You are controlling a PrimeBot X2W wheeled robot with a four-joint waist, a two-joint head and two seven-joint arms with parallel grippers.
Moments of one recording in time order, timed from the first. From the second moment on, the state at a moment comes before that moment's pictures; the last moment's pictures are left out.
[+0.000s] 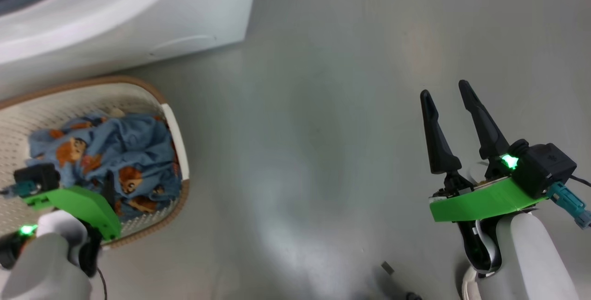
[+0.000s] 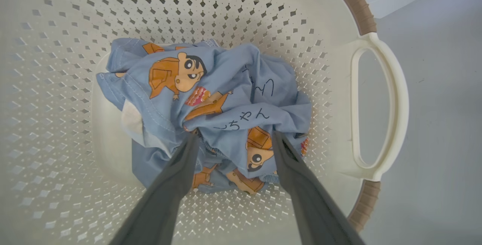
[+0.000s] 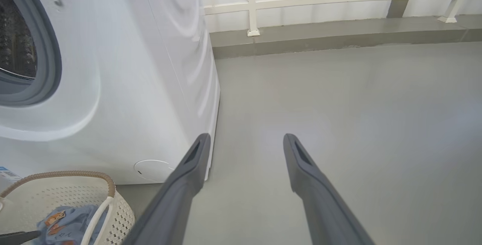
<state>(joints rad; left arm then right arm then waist) -0.67 0.20 -0.07 1.05 -0.43 -0.12 0.01 -0.32 -0.05 0.05 0.04 0.22 0.13 -0.25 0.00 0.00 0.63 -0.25</state>
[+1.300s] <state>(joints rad) -1.03 0.30 -0.19 1.27 -0.35 -0.07 0.01 -0.37 -0.04 0.02 -0.09 0.25 0.13 -0.25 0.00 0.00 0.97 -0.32</state>
